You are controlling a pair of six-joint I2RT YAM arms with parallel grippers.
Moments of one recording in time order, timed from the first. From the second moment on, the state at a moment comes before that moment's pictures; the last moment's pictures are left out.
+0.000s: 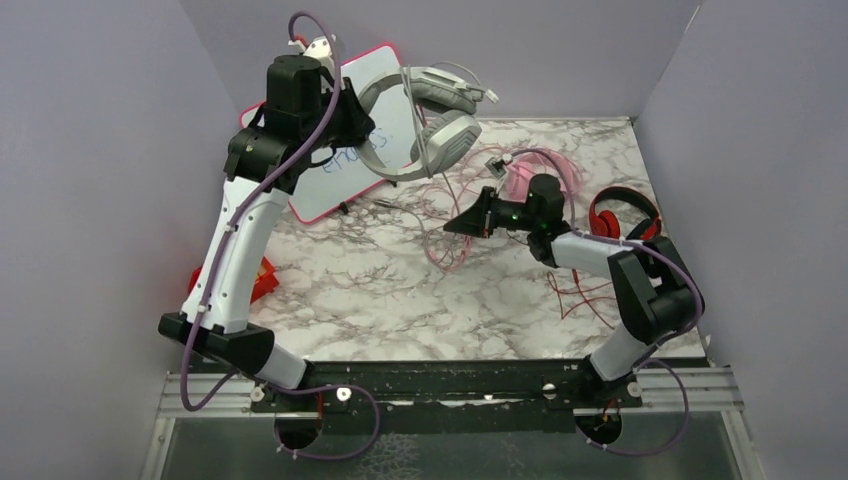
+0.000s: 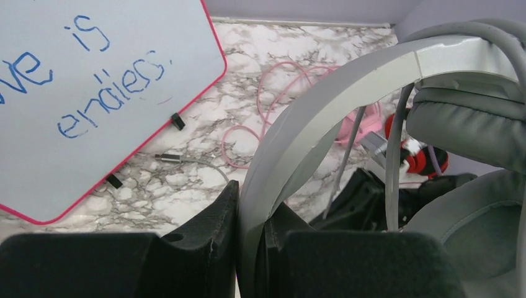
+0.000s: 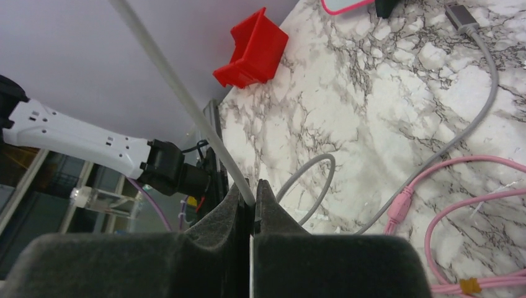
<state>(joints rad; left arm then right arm) -0.35 1.47 1.96 -0.87 0.11 -0.38 0.39 1.70 0.81 0.81 -0.97 0.75</state>
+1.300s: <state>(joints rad) -0.36 1.64 1.79 -0.72 -0.28 -0.19 0.67 1.42 1.32 -0.32 -0.69 0.25</state>
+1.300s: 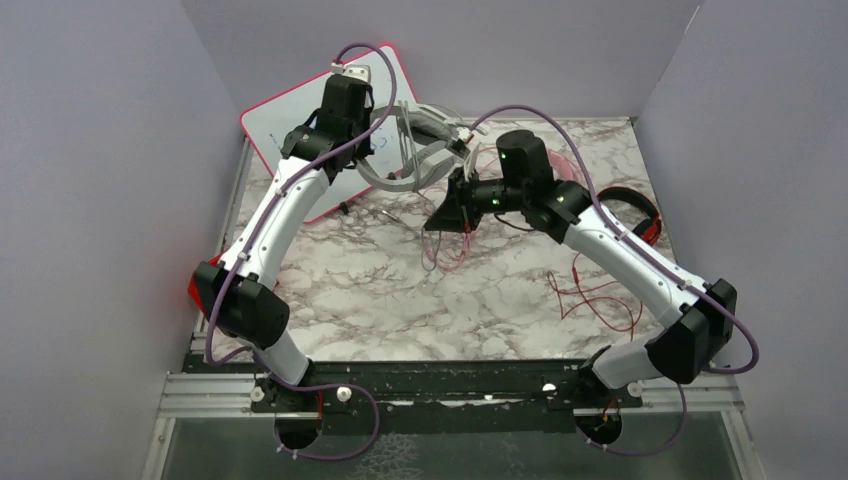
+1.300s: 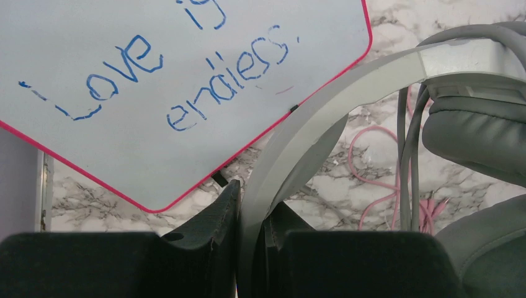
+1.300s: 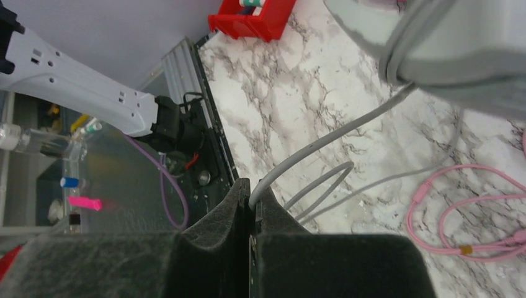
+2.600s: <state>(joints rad) -0.47 1.50 1.44 -0.78 0.03 -0.14 0.70 1.88 2.07 -0.98 -0.21 0.12</state>
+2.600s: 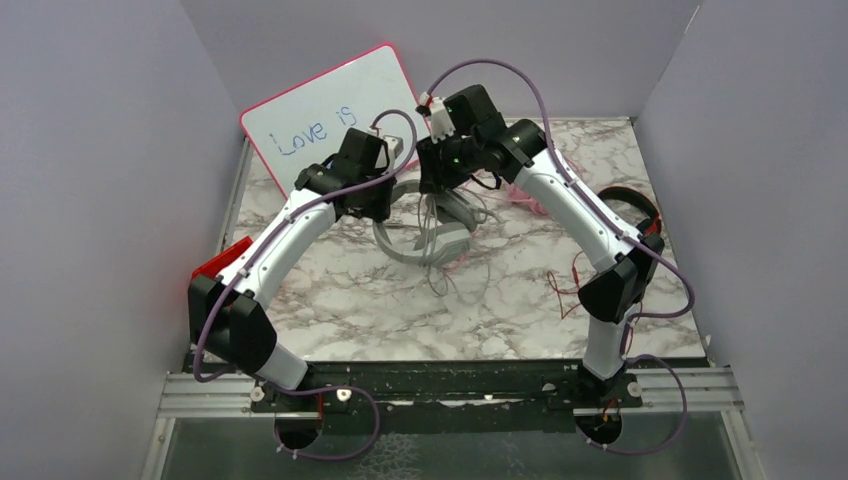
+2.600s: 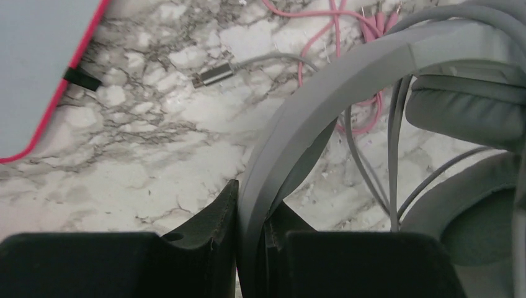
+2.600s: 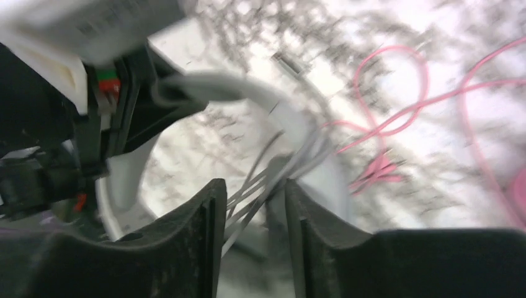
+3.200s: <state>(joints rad) -0.29 1.51 1.39 -0.83 0.20 -0.18 0.62 1.58 2.00 -0.90 -0.10 0.14</state>
